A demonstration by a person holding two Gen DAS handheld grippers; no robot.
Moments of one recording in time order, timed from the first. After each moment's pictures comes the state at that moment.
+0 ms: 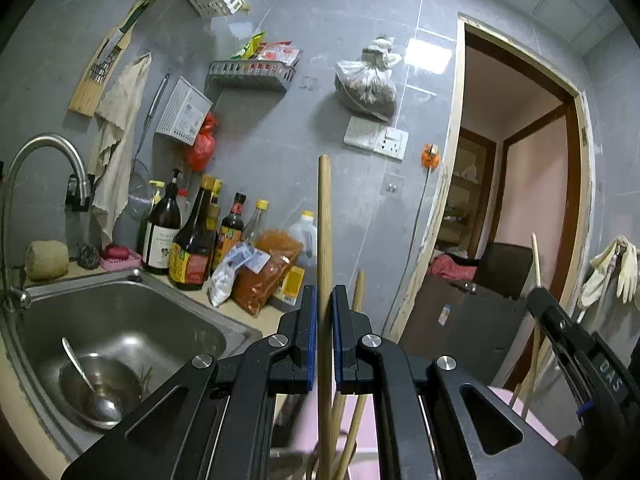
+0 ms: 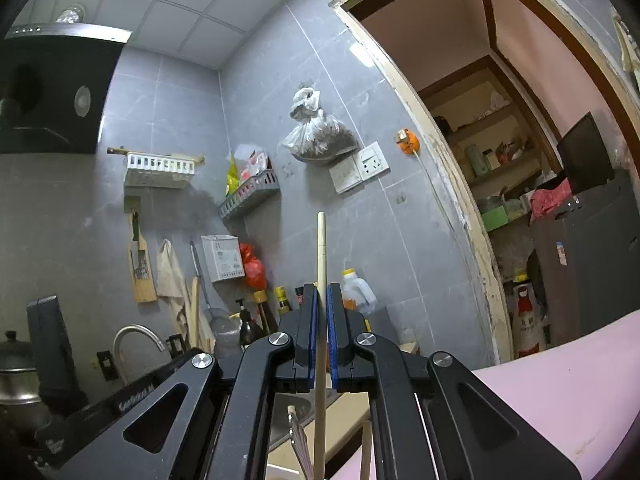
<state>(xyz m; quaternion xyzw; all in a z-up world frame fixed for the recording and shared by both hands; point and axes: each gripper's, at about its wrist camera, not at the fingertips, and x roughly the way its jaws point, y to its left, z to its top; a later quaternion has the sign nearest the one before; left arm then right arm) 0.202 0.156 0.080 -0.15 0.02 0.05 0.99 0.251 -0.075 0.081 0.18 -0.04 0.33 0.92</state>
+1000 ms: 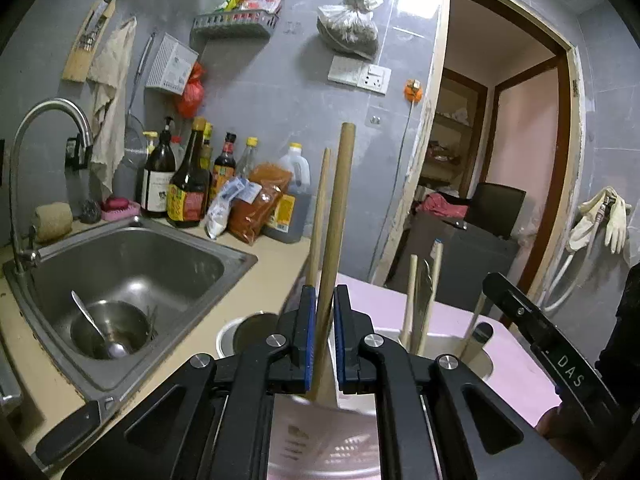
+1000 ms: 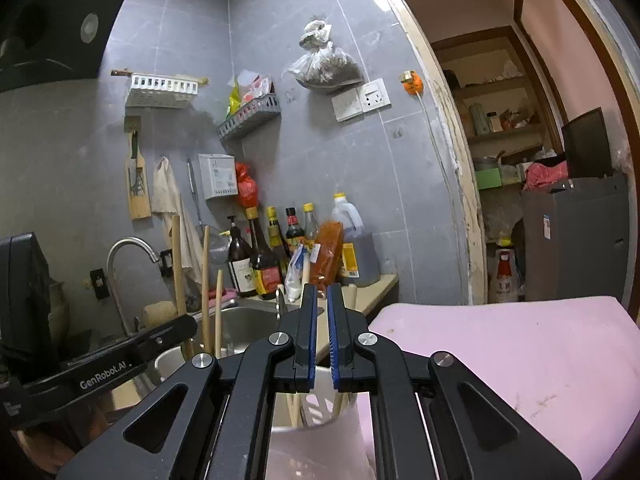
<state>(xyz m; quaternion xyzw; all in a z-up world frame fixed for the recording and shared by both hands) 0.173 0.123 0.049 -0.13 0.13 0.01 0.98 0.226 -0.078 0.047 0.08 0.07 0.33 0.94</state>
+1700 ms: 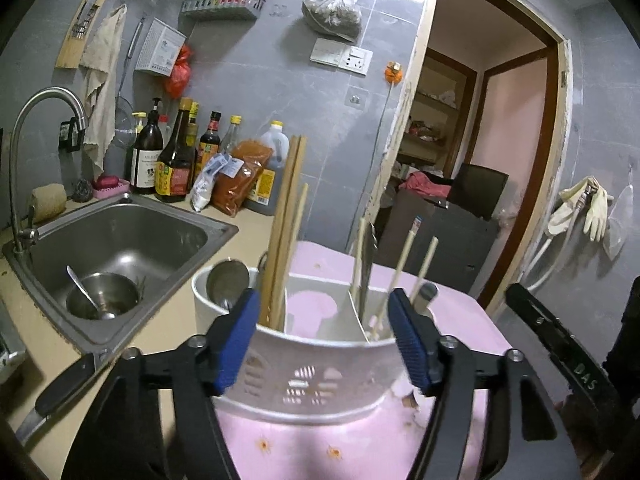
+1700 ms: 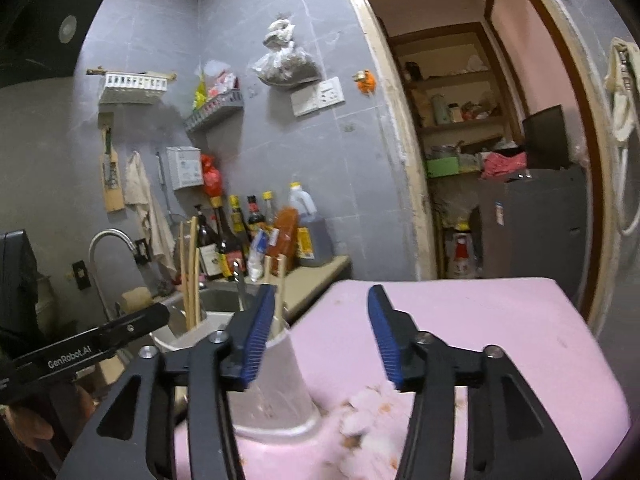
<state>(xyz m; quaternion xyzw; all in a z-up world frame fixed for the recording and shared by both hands) 0.139 0.093 0.057 -0.14 0.18 -0.01 0.97 0.182 -0.145 0.053 0.07 0.11 0.27 0.95</state>
